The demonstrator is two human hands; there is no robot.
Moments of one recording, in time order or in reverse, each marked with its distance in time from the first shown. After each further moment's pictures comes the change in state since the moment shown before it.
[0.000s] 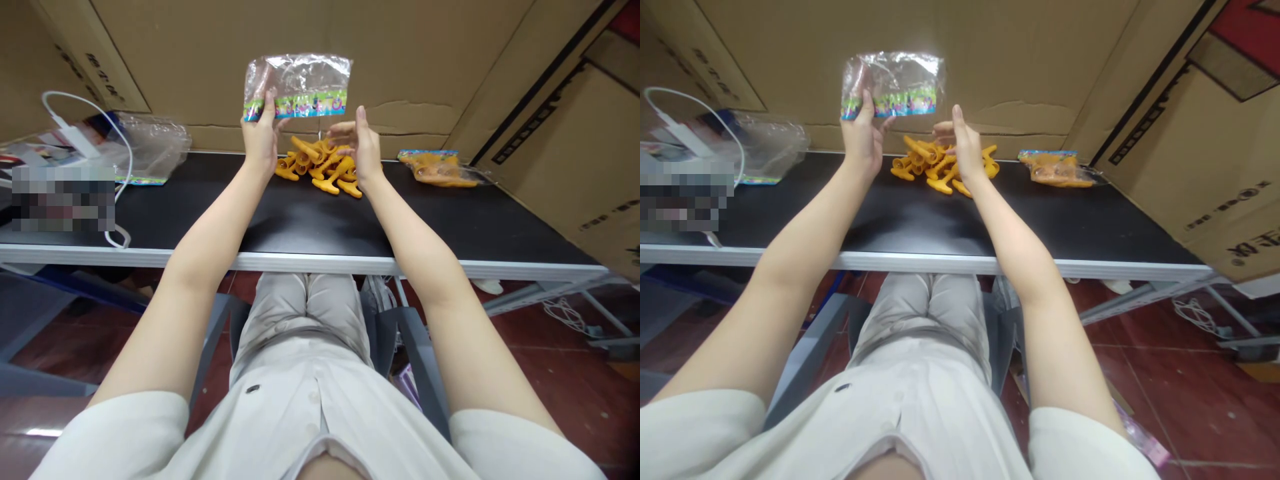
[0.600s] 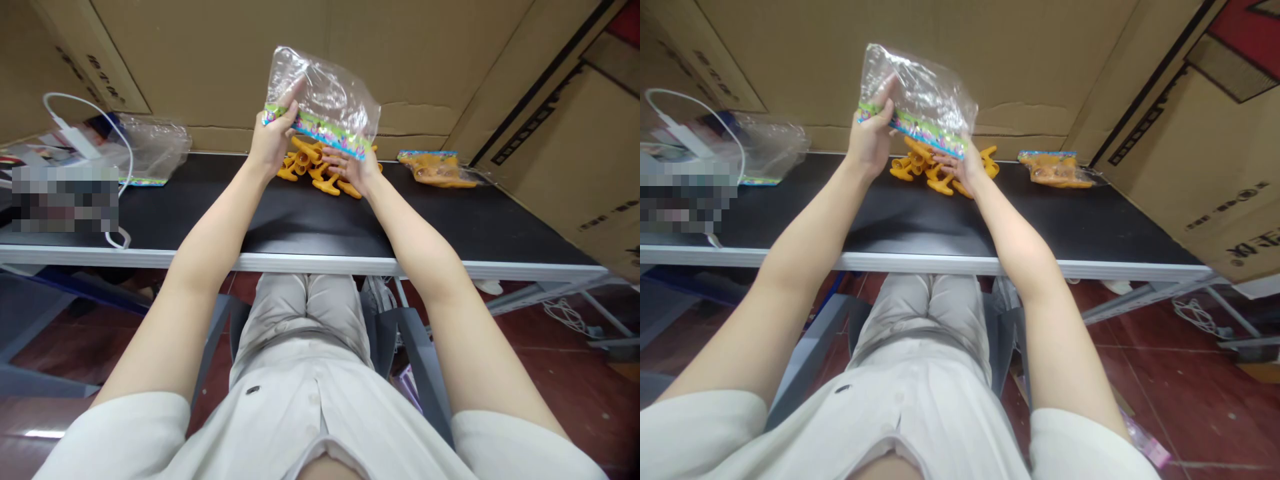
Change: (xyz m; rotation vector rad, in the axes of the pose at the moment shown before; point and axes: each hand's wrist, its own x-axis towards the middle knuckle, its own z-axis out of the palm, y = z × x) left_hand -0.036 0.047 0.028 0.072 -0.164 0.025; right_hand 0.003 0.019 -0.003 0.340 -0.131 0.325
